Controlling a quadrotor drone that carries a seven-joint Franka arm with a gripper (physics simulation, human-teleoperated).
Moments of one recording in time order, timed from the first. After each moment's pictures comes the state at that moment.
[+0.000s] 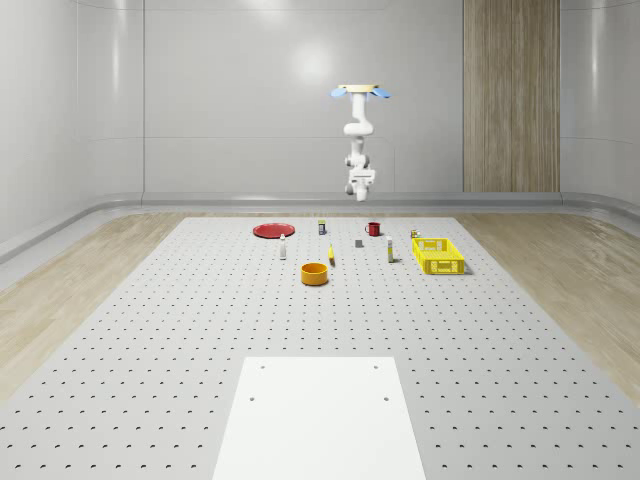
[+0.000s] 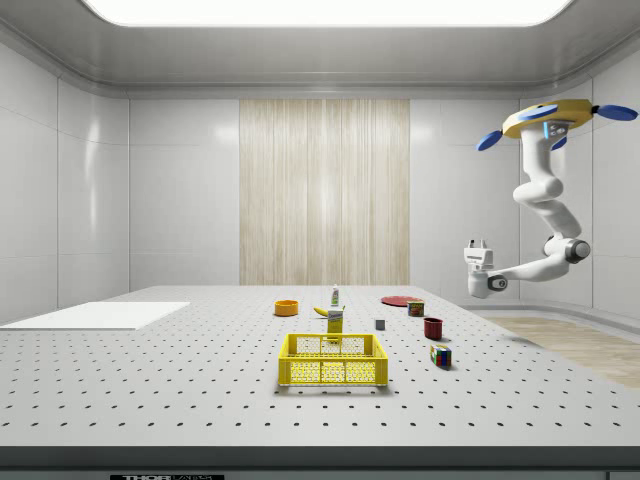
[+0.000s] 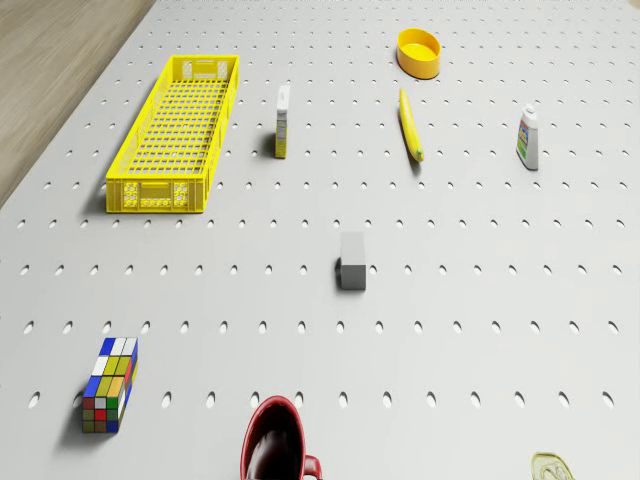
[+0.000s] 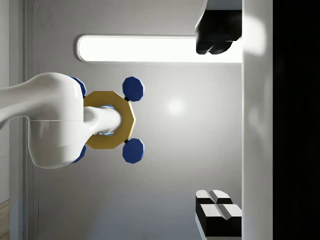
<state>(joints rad) -0.01 -0.70 0.00 -2.04 0.00 1.36 0.78</state>
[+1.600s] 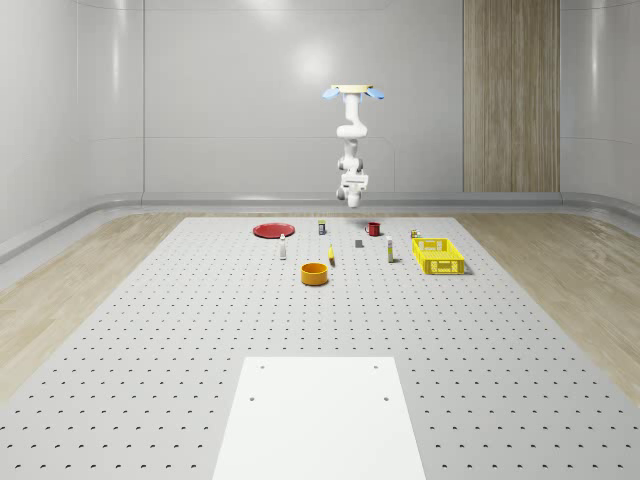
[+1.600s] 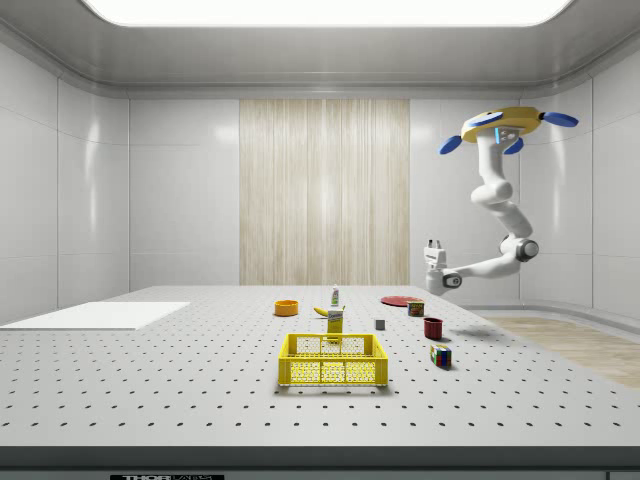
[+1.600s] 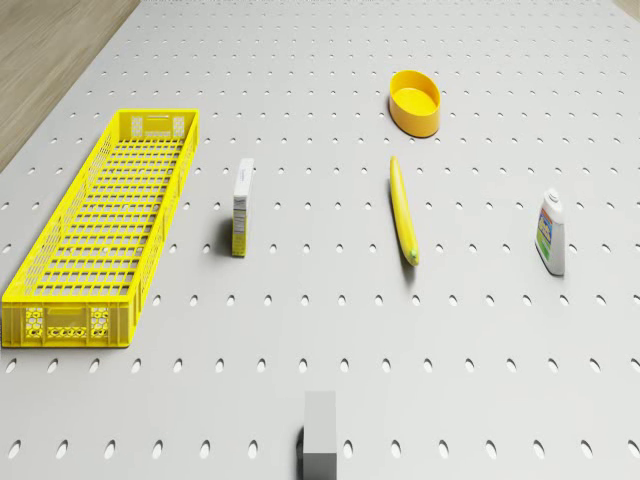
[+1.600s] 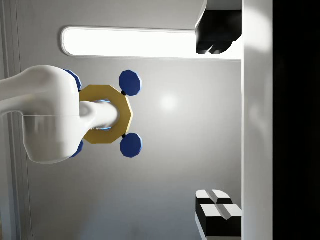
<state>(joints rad) -0.02 -0.72 0.04 -2.06 -0.04 1.39 0.79</state>
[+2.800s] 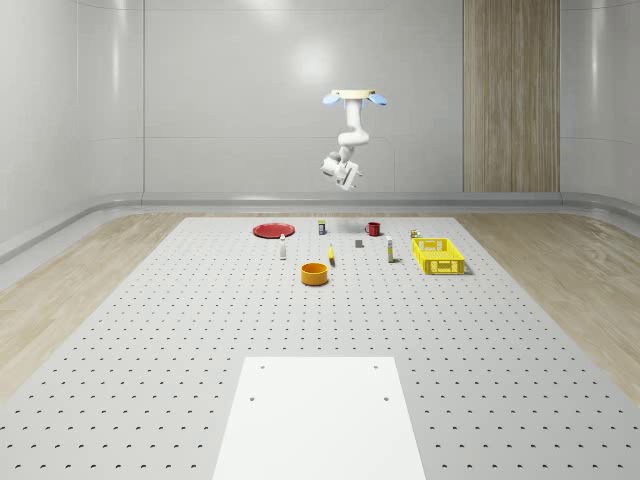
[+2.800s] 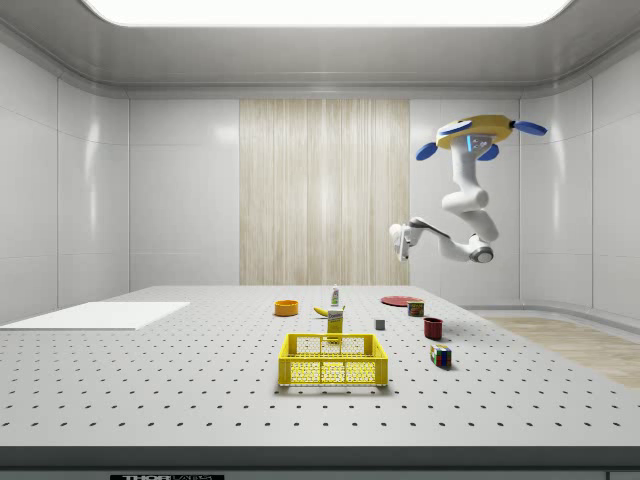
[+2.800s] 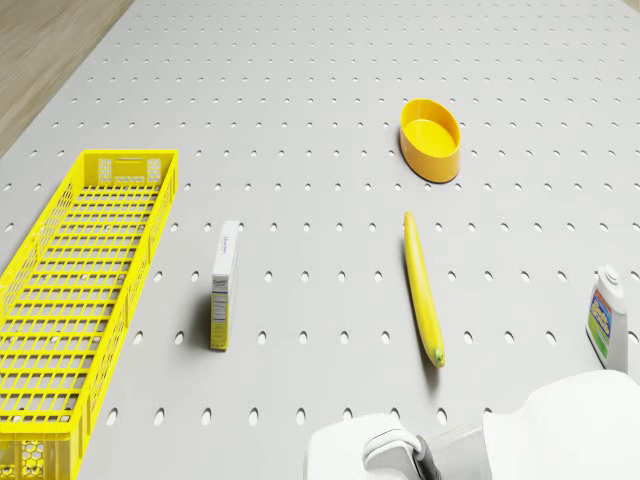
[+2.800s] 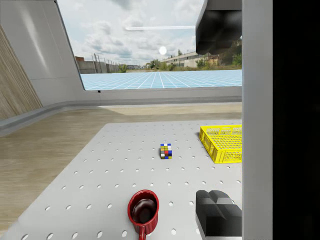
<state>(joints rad) -0.45 -0.87 0.92 -2.68 -1.49 1.39 1.16</state>
